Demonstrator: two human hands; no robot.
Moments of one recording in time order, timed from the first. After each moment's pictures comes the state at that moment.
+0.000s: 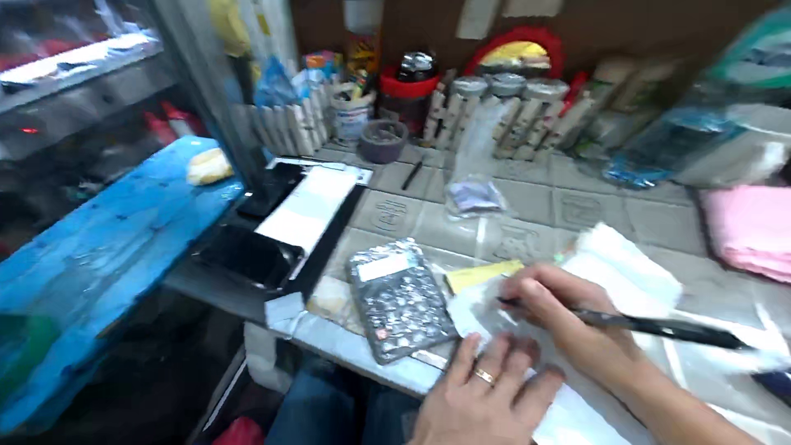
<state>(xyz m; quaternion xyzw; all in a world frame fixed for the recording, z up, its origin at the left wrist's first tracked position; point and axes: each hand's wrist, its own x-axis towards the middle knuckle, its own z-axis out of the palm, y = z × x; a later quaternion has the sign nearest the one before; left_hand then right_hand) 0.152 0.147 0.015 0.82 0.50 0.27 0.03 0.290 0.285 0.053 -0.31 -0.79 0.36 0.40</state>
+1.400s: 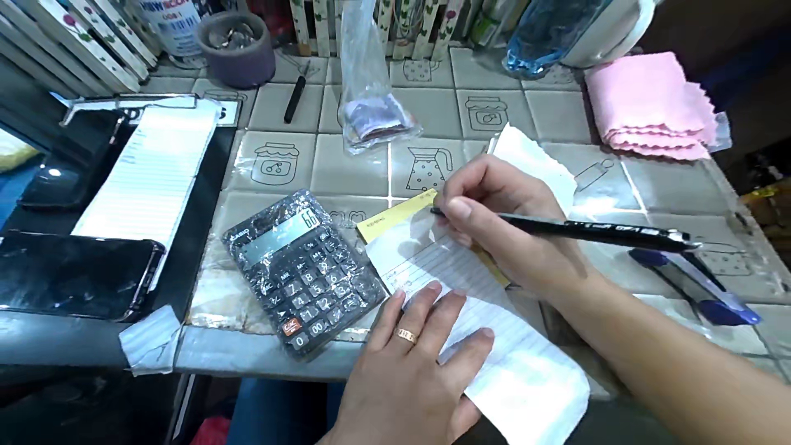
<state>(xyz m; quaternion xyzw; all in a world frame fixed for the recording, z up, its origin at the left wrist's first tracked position) 0.130 0.156 0.027 0.87 0.44 0.23 0.07 0.298 0.301 0.066 -0.28 -0.76 0.41 0.42</state>
